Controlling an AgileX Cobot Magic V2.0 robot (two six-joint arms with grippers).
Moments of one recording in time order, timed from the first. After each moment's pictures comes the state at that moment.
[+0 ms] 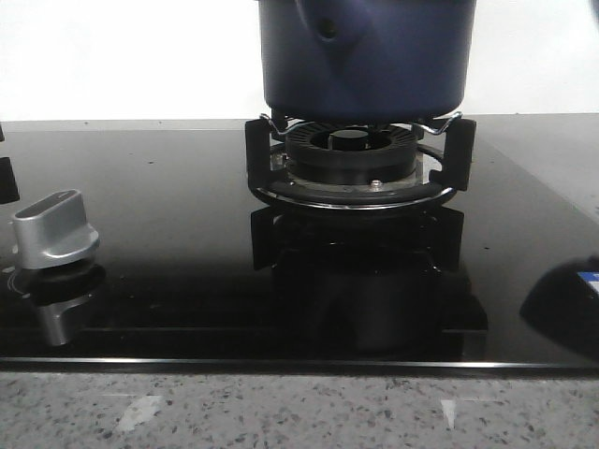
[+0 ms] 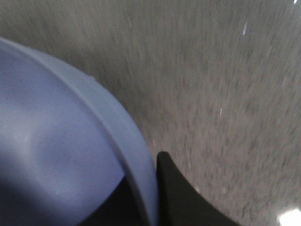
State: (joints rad) left arm -0.42 1.06 -0.84 -1.79 0.34 1.75; right arm -0.24 1.33 -1.23 0.00 1.00 0.28
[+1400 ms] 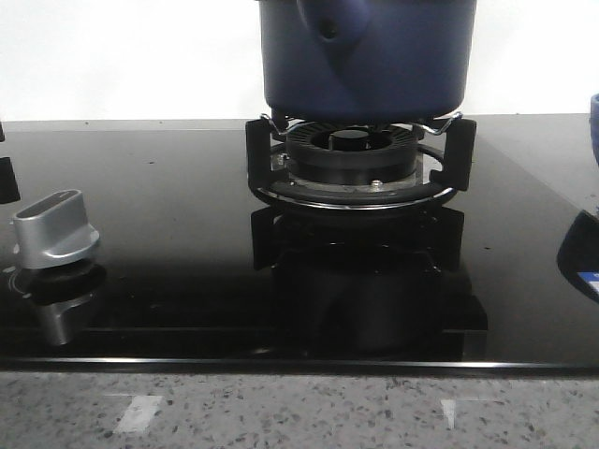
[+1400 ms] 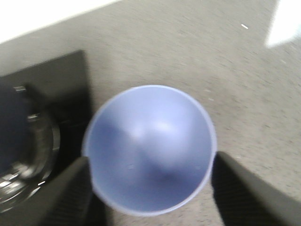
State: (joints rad) left arm -0.47 1.47 -1.21 -1.78 0.55 1.81; right arm -0.13 0.80 -1.04 0.04 0.95 0.21
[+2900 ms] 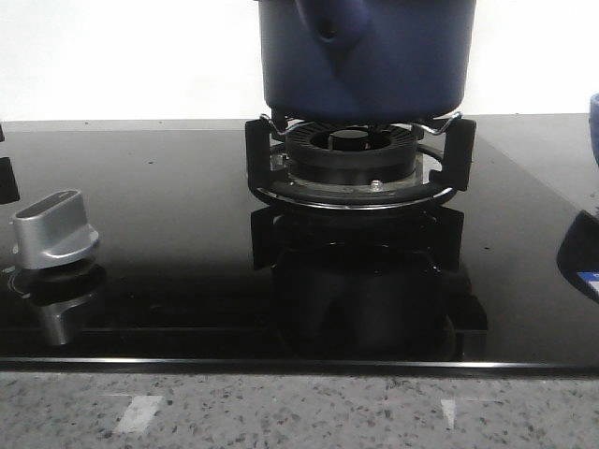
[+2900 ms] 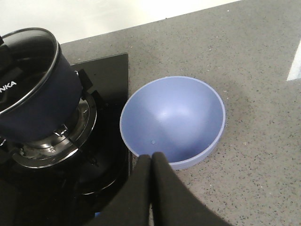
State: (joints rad) left arm -0.58 1.77 -1.44 -1.78 0.49 1.83; right arm -0.04 0.53 -1.04 0.04 1.09 0.18
